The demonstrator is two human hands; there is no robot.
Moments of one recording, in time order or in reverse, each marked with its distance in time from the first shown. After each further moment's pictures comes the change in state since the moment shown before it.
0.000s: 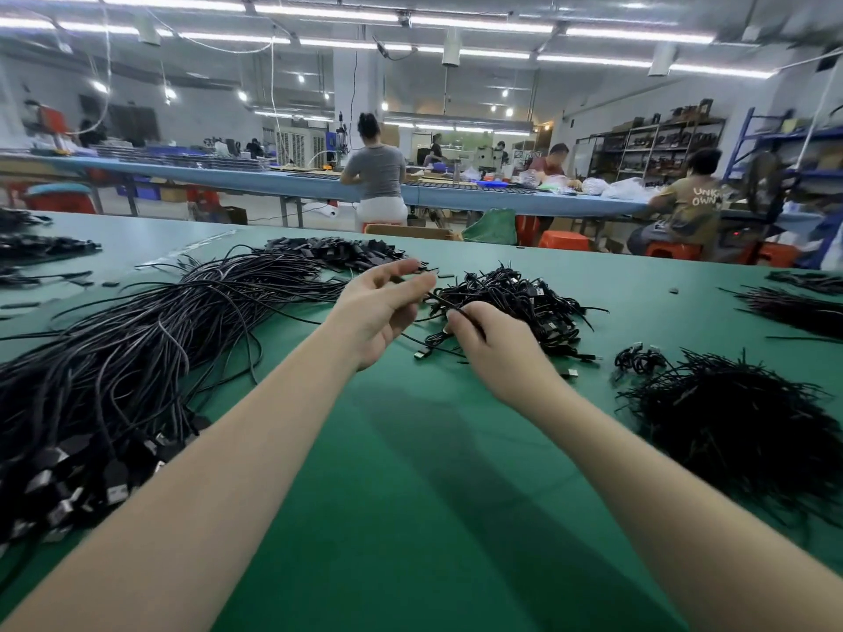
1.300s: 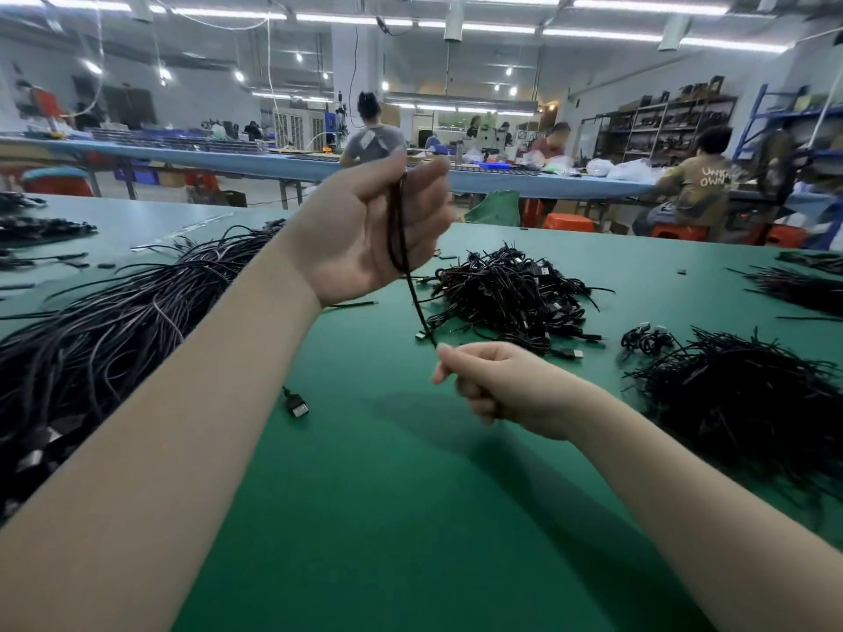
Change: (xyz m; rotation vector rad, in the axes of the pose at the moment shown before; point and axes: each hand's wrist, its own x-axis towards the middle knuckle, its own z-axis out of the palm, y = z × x) left_hand -0.033 0.069 0.009 -0.102 -0.585 -0.128; right_hand -0.028 0.012 0.001 0.625 -0.563 0.315
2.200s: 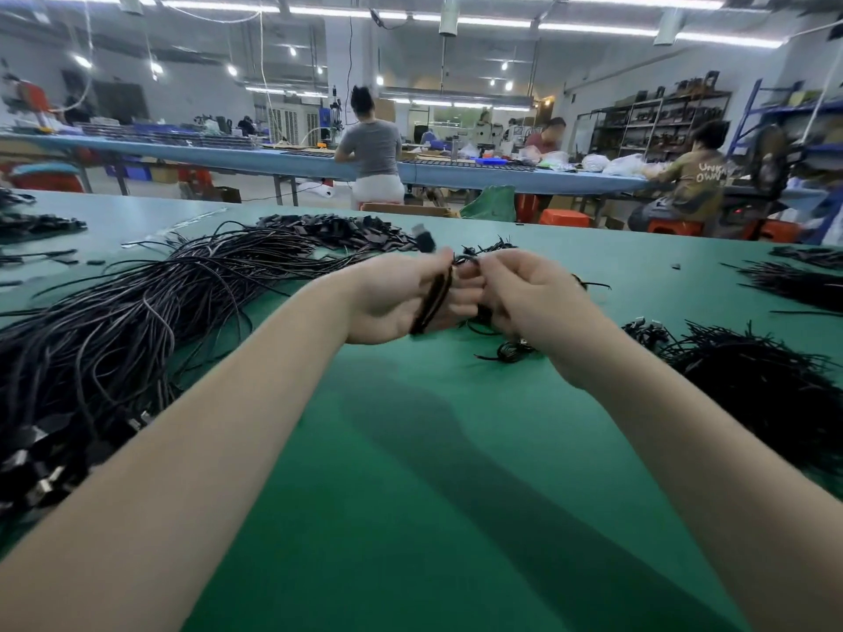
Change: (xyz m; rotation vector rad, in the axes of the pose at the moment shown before) left_hand 0.022 -0.050 0.001 0.351 0.233 -0.350; right_hand -0.004 -0.043 -0.016 -0.186 0.465 -0.343
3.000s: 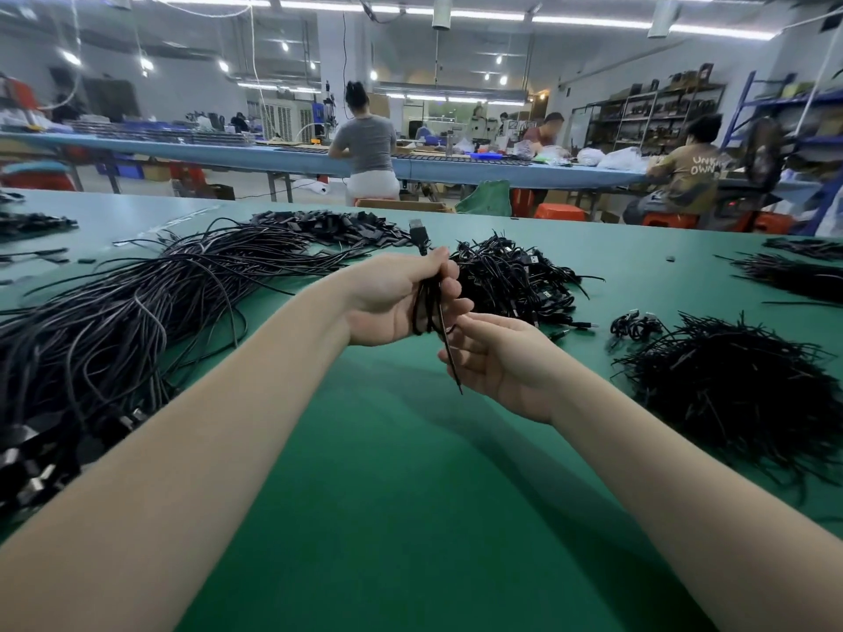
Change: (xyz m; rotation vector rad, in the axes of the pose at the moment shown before) left_hand 0.006 -0.010 0.003 -0.172 0.008 0.063; right_hand -0.009 0.047 0.023 0.741 -0.148 0.448
